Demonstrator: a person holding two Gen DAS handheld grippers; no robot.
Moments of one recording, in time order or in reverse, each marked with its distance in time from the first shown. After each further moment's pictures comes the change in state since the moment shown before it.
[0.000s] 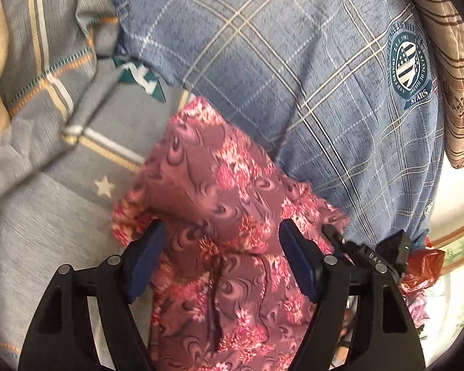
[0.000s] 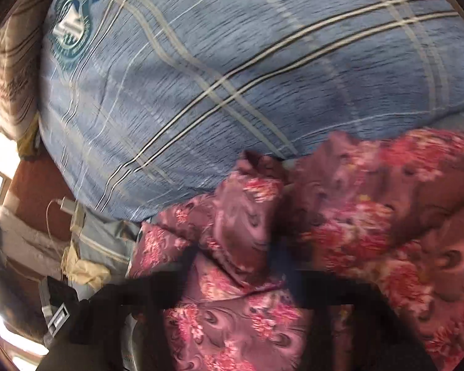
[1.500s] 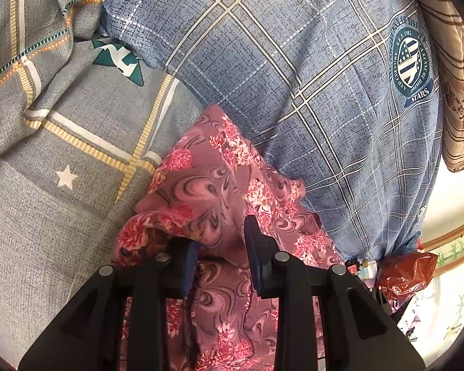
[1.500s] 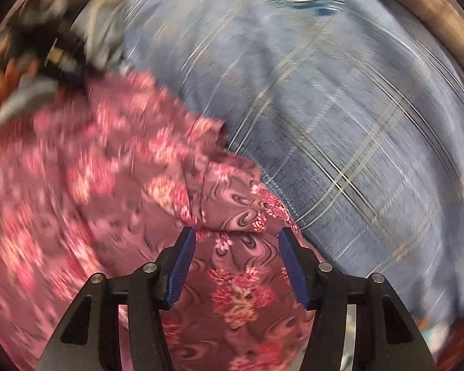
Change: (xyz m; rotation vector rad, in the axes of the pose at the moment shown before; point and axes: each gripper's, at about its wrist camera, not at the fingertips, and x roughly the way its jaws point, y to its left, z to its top) left arm 0.029 -0.003 0.010 -0.025 0.035 -0.055; right arm -0.098 0.001 -0.108 -1.224 -0.012 -0.580
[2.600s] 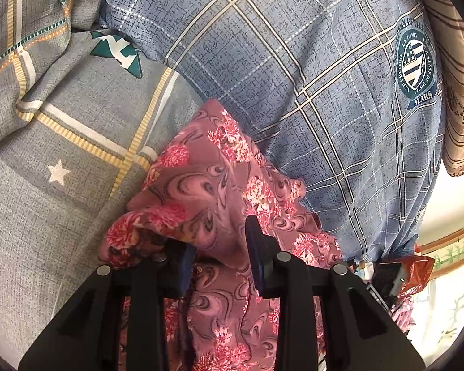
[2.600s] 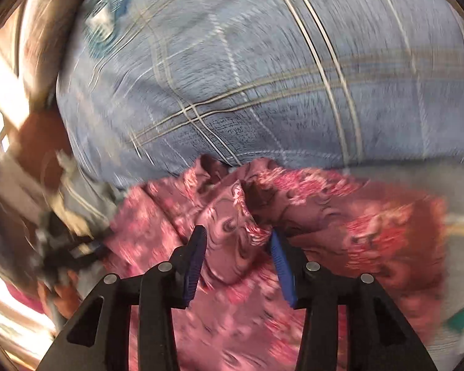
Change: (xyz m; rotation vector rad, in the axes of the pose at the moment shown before) left arm 0.006 0.001 0.003 -0.022 0.015 -0.017; right arm 0.070 -0.097 -0.026 1.031 0.017 0.558
